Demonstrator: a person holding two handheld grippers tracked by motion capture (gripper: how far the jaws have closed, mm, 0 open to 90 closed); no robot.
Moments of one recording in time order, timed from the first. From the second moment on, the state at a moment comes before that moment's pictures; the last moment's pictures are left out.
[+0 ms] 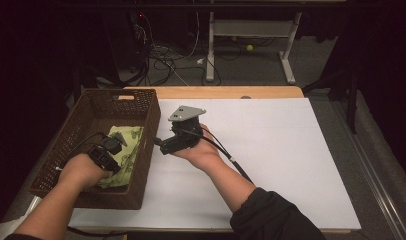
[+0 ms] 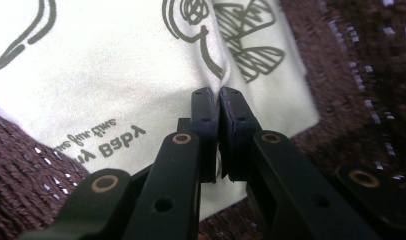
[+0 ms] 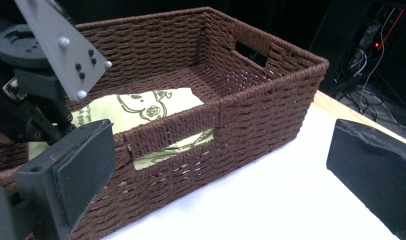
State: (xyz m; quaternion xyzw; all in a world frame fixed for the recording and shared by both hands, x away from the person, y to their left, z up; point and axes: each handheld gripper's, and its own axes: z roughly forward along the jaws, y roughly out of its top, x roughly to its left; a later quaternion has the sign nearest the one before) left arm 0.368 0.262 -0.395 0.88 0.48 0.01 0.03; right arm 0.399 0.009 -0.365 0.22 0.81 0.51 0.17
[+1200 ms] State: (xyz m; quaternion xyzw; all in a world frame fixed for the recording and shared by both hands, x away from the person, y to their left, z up) left arm 0.370 0.256 -0.413 0.89 0.46 0.02 0.00; right arm 0.383 0.006 -0.382 0.22 0.81 0.52 0.15
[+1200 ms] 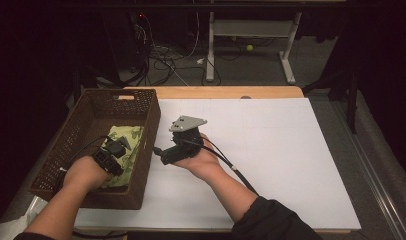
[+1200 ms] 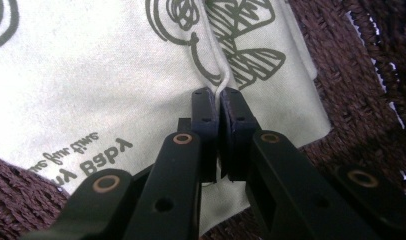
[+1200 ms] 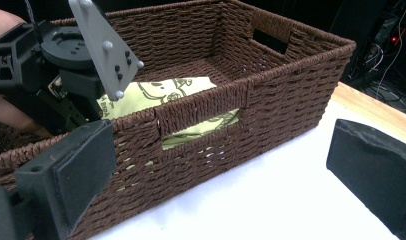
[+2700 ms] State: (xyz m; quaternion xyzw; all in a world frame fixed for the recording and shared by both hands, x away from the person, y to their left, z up) left arm 0.378 0.261 -0.366 0.86 0.49 0.05 0.13; right arm 0.379 -0.018 -0.382 0.23 0.80 0.52 0.17
